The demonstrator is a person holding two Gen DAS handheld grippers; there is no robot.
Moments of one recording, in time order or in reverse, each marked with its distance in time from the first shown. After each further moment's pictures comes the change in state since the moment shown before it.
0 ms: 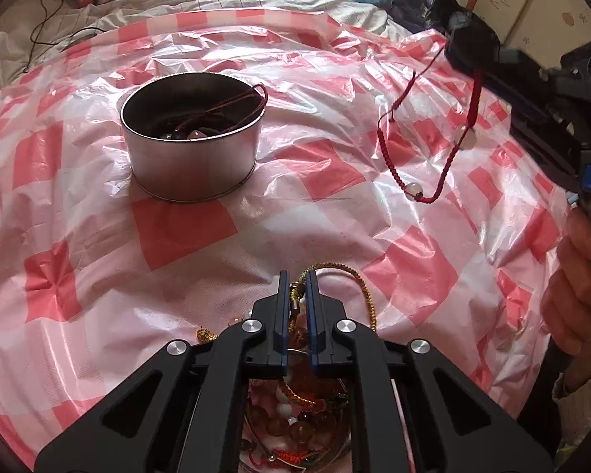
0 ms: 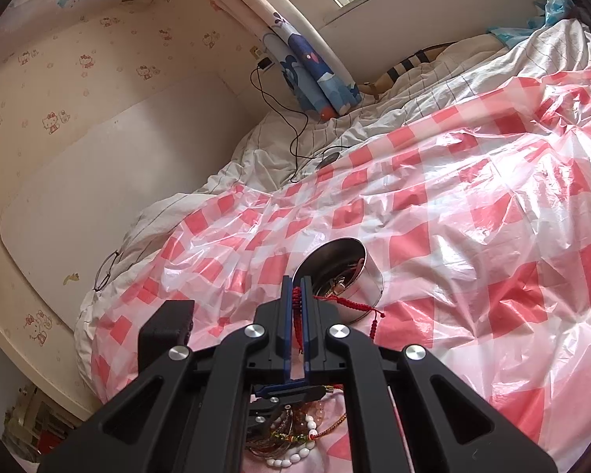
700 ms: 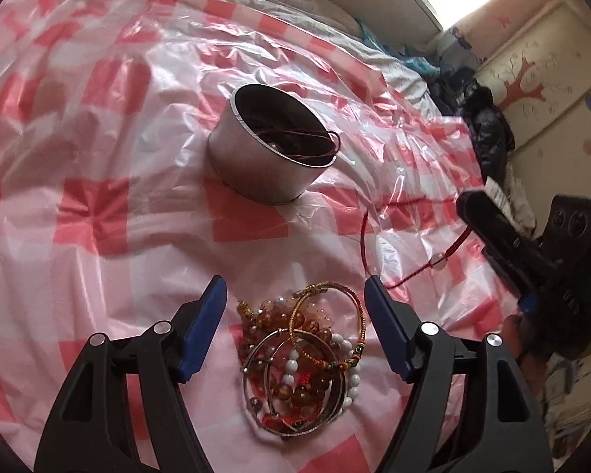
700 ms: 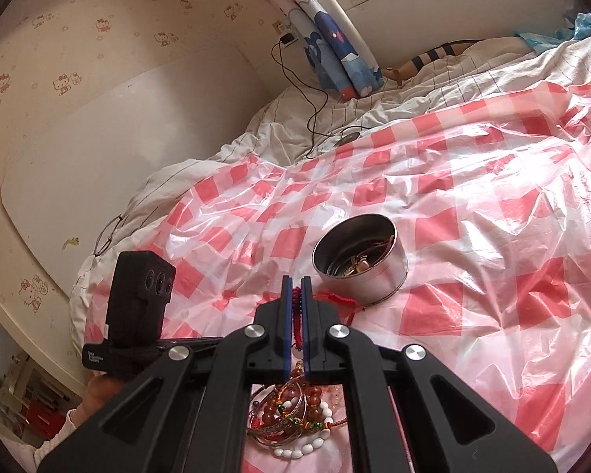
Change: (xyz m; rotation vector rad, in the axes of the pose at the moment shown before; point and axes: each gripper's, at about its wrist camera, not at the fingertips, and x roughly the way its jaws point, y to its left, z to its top) left arm -0.027 0.039 -0.008 -0.311 -0.062 -0.103; right arm 0.018 0.023 -0.014 -0.082 0.066 0.007
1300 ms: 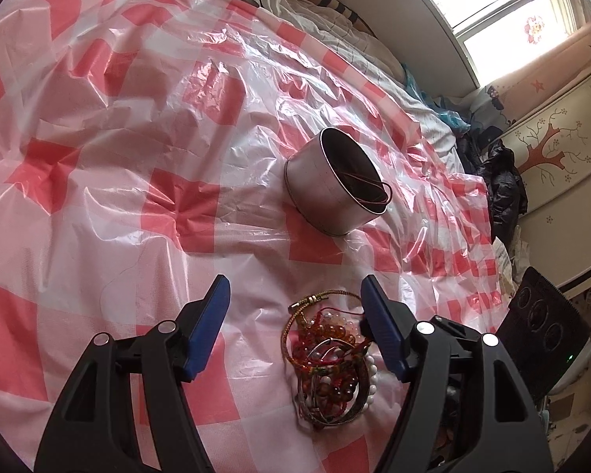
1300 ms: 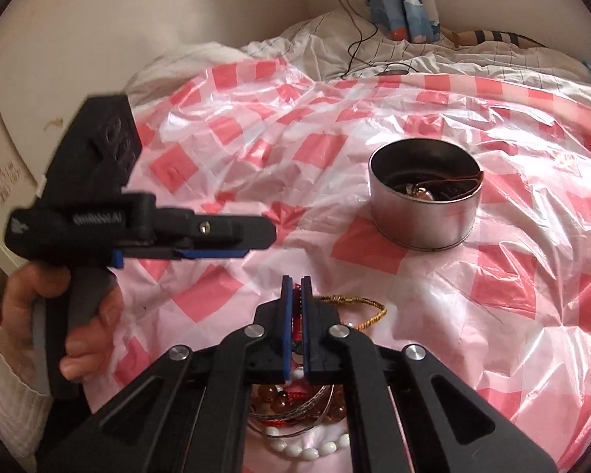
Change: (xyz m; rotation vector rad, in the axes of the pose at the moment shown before) left arm -0.043 0.060 -0.005 -0.256 -0.104 0.002; right arm 0.073 0.041 -0.045 -0.236 0.261 -0.043
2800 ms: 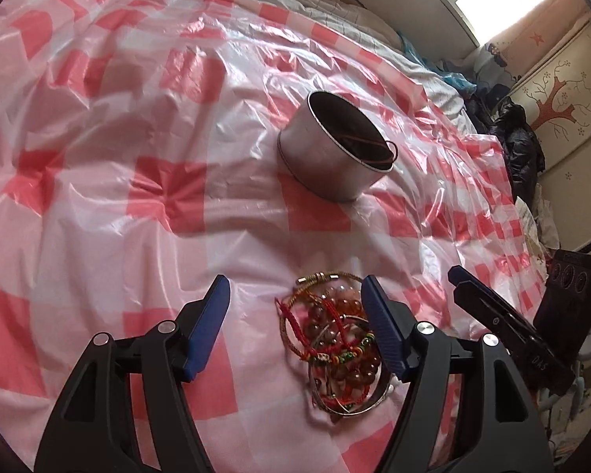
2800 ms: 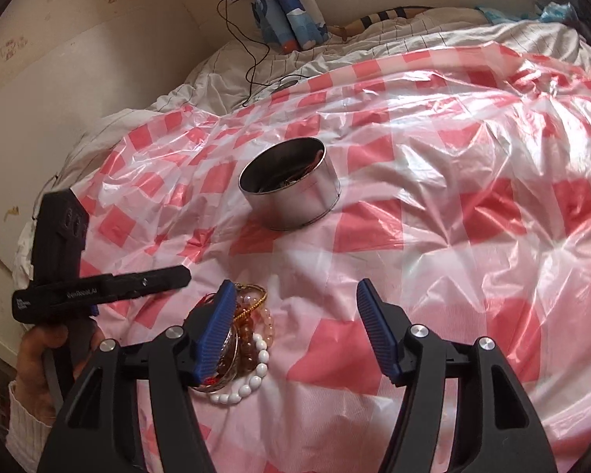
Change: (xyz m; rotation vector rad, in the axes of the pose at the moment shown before) left arm 0.017 -0.015 -0.018 0.116 0.070 0.091; right arm -0.058 -0.057 -0.029 0.305 -0.073 -0.161
